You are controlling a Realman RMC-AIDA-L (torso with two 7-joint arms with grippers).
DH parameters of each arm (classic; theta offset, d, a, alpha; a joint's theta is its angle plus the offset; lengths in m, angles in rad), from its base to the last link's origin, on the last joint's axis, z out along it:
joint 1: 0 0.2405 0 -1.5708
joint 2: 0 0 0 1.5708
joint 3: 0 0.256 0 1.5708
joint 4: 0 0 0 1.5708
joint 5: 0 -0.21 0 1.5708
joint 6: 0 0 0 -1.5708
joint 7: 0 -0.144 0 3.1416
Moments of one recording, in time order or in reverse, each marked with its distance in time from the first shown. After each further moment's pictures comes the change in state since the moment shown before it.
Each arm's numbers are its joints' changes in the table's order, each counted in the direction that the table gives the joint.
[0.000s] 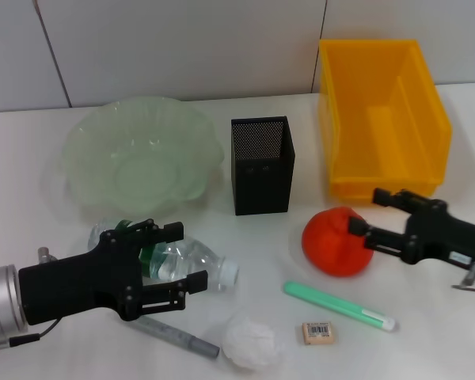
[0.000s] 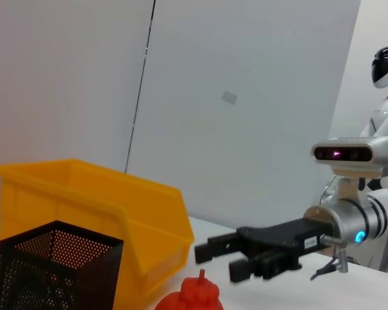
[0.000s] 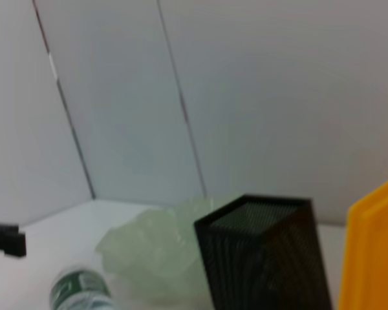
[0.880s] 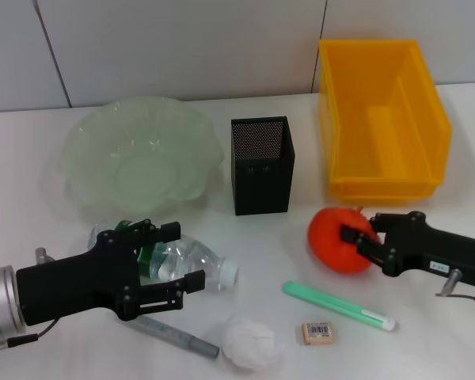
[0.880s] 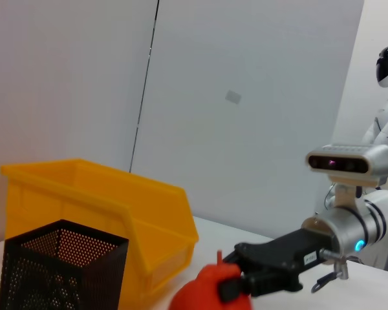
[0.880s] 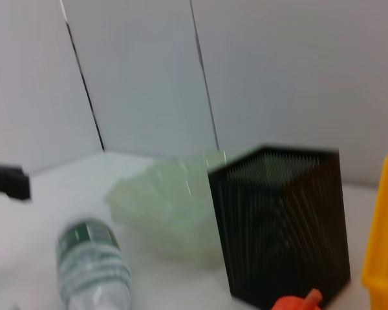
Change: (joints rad) left arm 0.005 0.000 -0.005 0.000 0.000 -0.003 -0.007; right arm -0.001 0.001 -0.123 -0.006 -0.044 0.060 0.004
